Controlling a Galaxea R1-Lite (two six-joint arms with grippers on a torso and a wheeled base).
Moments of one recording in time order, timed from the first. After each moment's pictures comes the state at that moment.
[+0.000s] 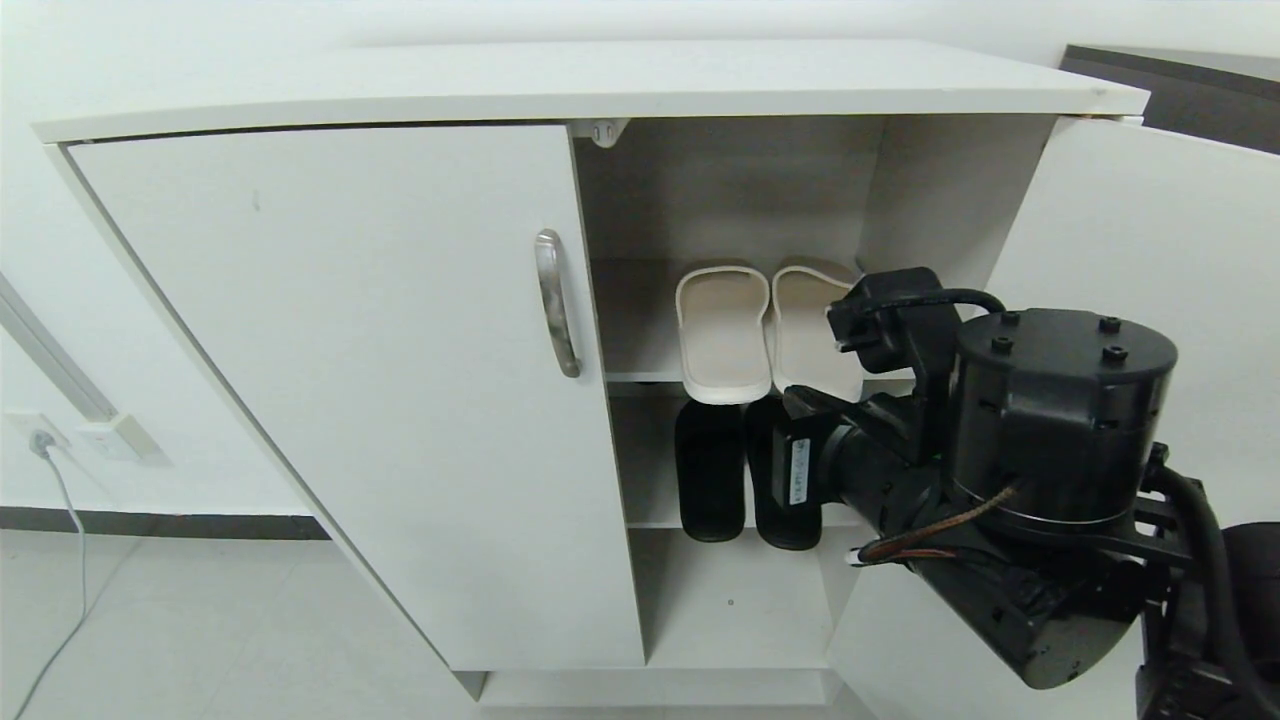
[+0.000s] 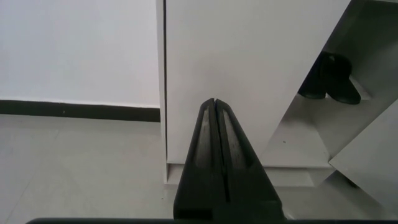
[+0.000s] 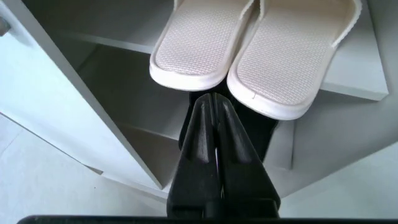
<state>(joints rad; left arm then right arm) 0.00 0.00 0.00 0.00 0.01 -0.10 0.98 1.67 -0.91 -0.66 -0.66 0.08</state>
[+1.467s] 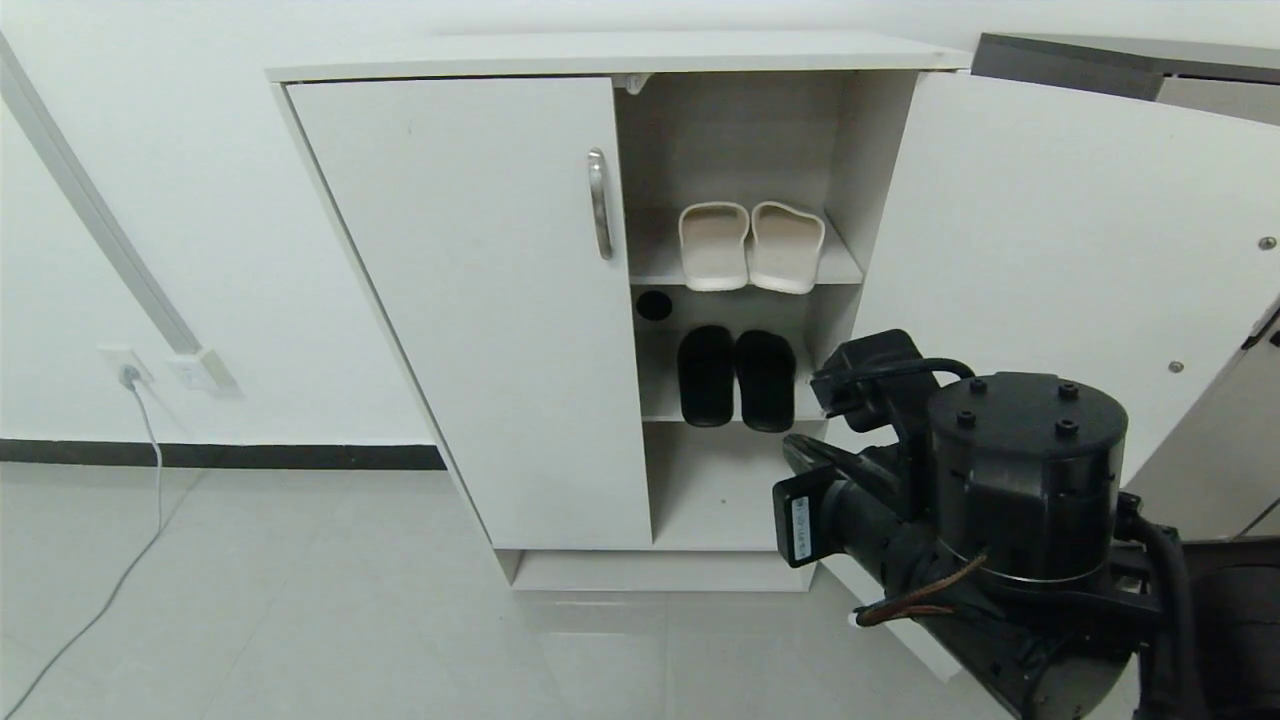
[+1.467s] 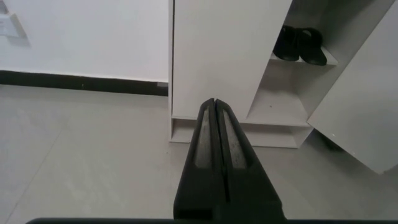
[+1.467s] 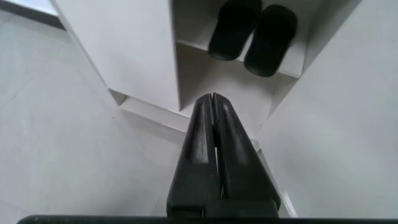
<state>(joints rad) 0.00 0.00 0.00 0.00 0.01 -0.10 0.98 1.68 -0.82 -0.66 -0.62 0.08</state>
